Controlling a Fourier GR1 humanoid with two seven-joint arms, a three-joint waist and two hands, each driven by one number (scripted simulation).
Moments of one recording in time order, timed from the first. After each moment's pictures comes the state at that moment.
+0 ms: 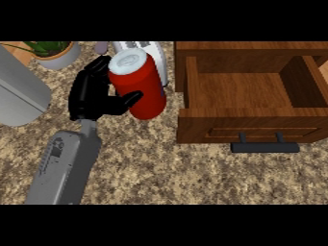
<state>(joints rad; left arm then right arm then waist) -0.50 0.01 -0.01 -1.38 0.26 0.22 0.07 0.47 0.00 -0.72 -2.30 -0.56 0.49 0.25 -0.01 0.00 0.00</state>
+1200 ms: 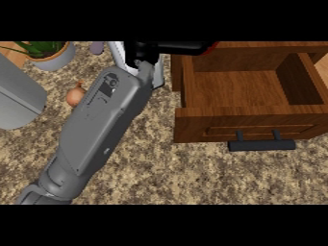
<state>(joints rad) -1.06 0.00 -0.15 -1.03 0.32 0.55 0.14 0.42 -0.01 -0.71 -2.28 -0.56 0.48 0.26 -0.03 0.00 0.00</state>
